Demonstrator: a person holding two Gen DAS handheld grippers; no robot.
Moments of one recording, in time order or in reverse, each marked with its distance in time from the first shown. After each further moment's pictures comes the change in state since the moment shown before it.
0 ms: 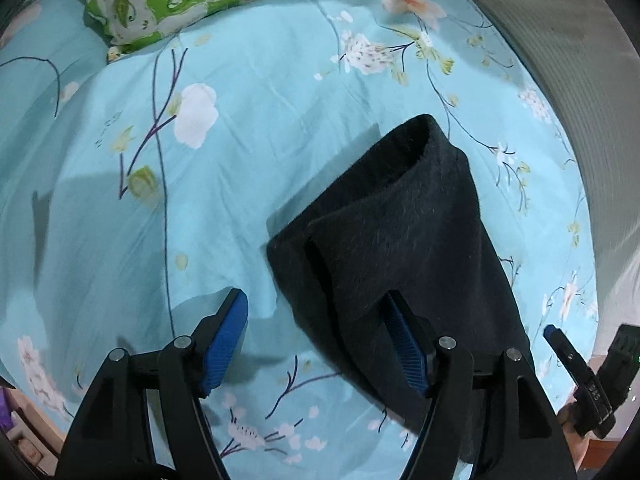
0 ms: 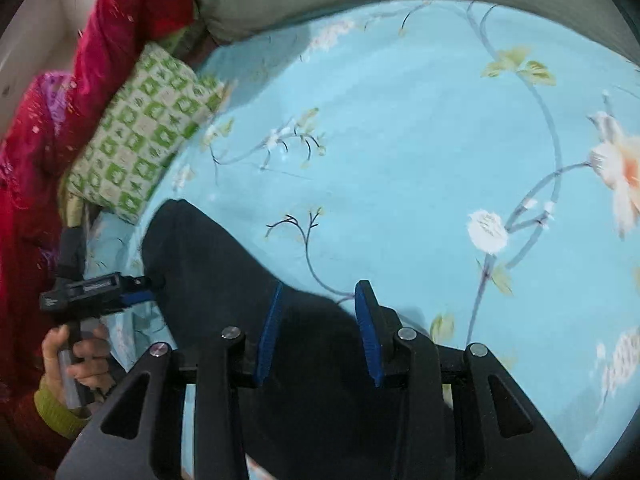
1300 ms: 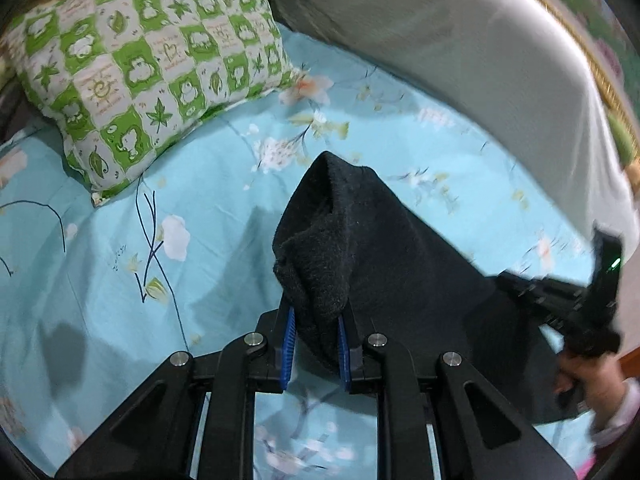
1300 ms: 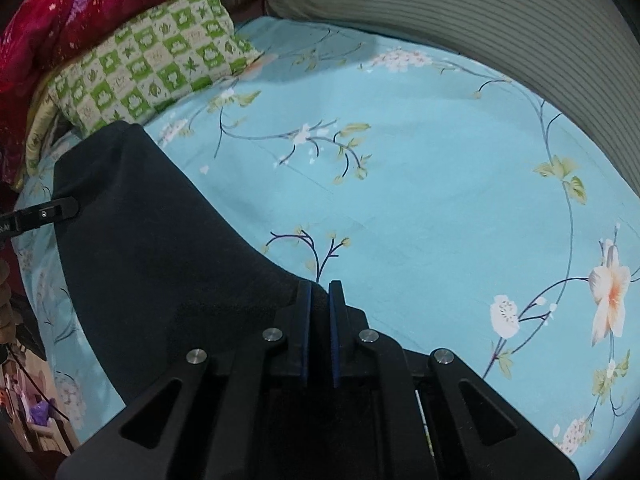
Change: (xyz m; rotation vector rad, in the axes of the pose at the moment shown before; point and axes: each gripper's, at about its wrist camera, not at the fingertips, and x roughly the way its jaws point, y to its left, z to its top) left arm -0.047 -0.017 -0.023 0.384 -0.327 -0.076; right arm 0.032 0.061 -0.001 -0.346 -0.080 -0.232
